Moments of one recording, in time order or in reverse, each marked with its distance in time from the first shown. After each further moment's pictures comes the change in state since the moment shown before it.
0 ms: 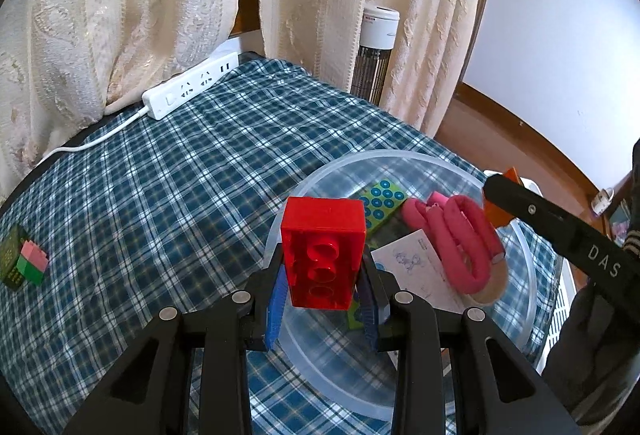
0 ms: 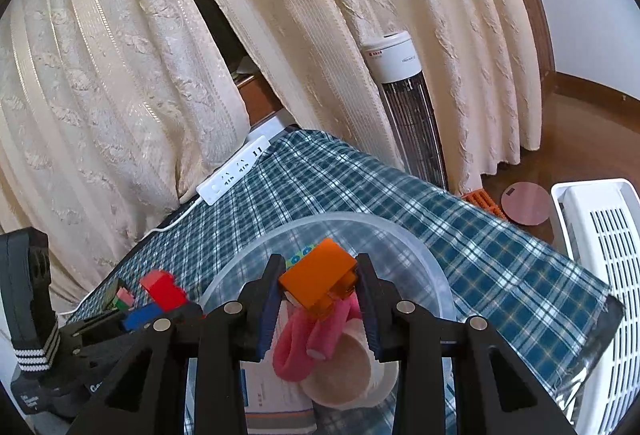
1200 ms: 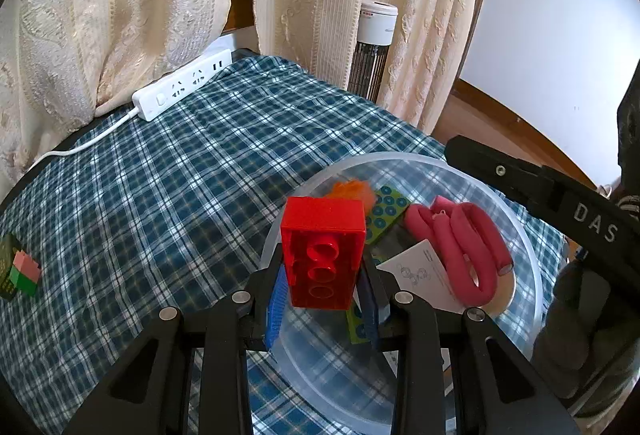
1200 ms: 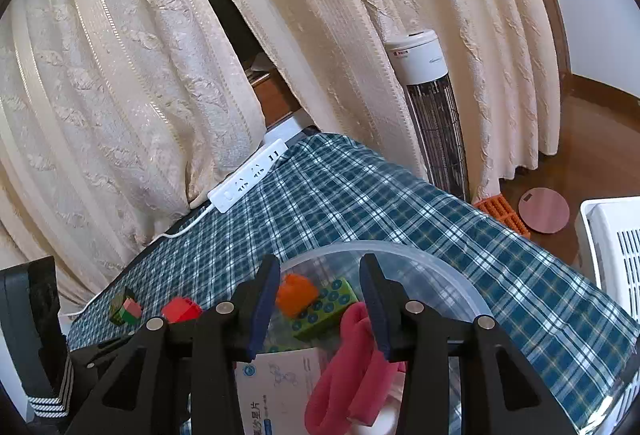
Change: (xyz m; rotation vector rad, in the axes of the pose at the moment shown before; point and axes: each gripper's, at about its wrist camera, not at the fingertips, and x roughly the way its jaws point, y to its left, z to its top) left arm 0.009 0.000 0.003 0.004 0.008 -0.007; right arm 0.027 0.015 0.017 -0.009 0.015 0.042
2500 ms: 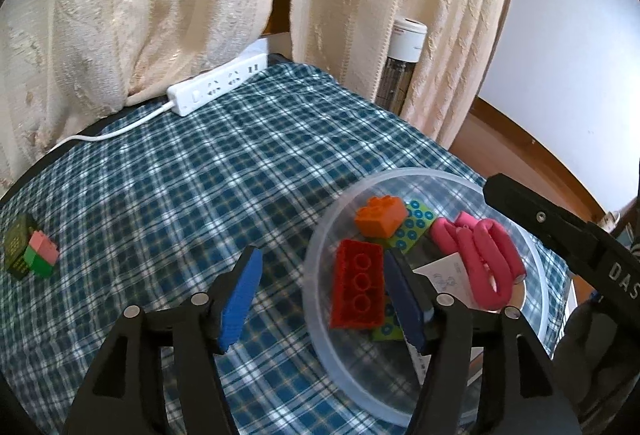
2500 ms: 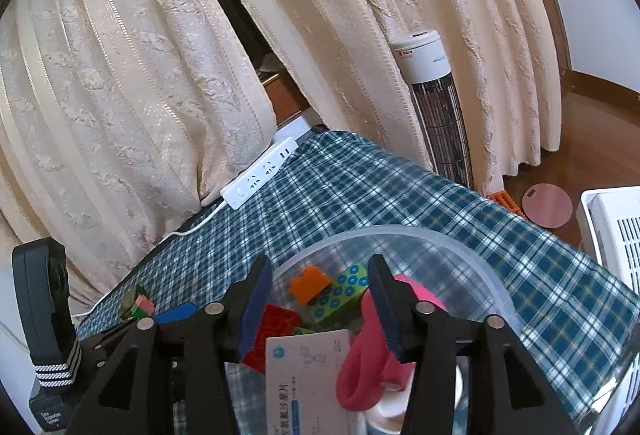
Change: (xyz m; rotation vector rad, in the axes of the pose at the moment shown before) left arm -0.017 0.028 0.000 -0.082 -0.031 0.048; right arm -0.013 0.018 -0.011 0.008 -0.002 0.021
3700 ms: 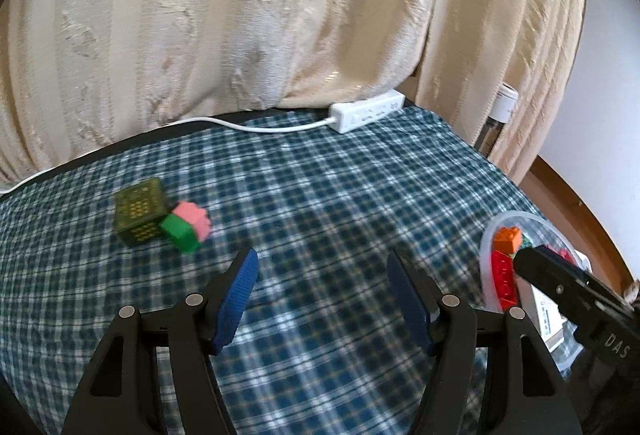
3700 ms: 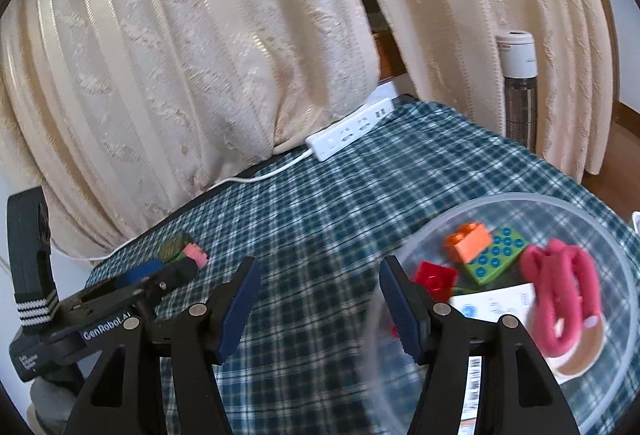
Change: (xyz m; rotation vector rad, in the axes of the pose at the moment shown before) left arm -0.081 0.146 -0.027 -0.186 -0.115 0.181; right arm 0.030 0.127 -0.046 -0.182 0.112 0.092
